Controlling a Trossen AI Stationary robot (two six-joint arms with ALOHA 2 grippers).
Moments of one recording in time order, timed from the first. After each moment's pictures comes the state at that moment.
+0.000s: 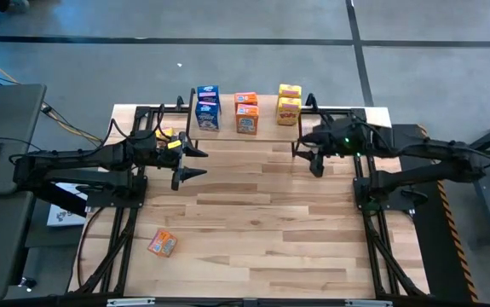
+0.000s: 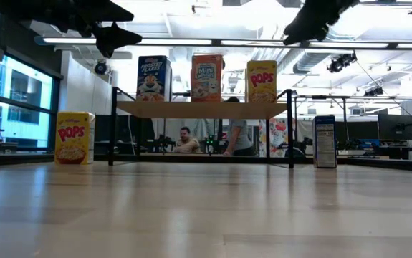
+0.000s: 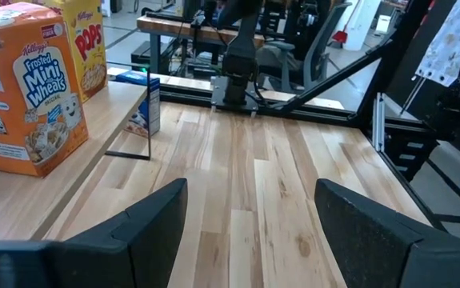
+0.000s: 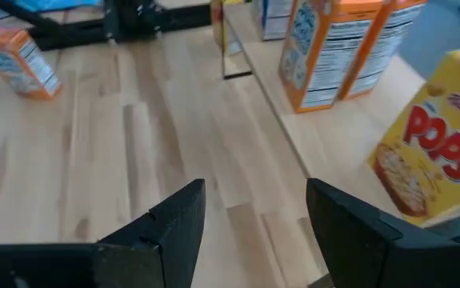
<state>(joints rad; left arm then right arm) 0.19 0.75 0.52 0.02 0.19 -0.08 -0.17 0.96 0.96 -0.55 0.10 0.05</state>
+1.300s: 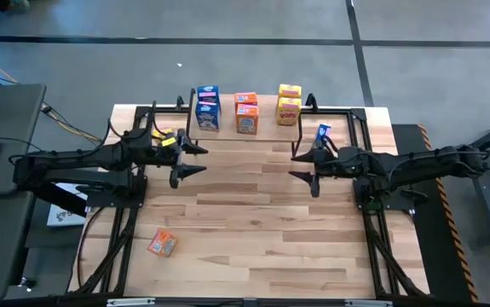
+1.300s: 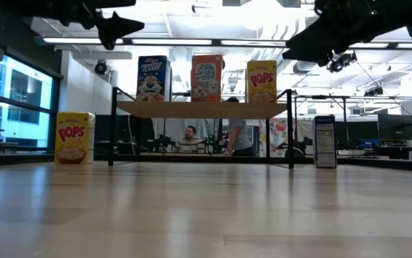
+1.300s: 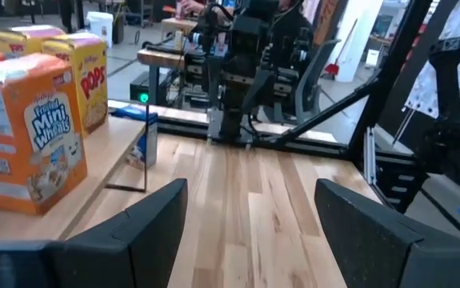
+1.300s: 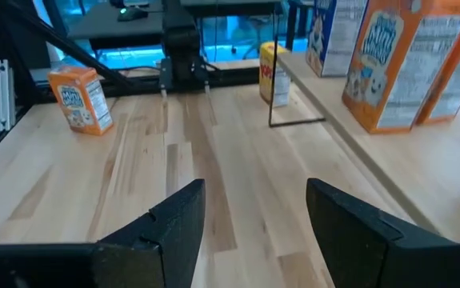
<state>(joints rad) 0.19 0.74 0.52 0.12 0.20 -0.12 0.01 0.84 0.47 0.11 0.16 0.05</state>
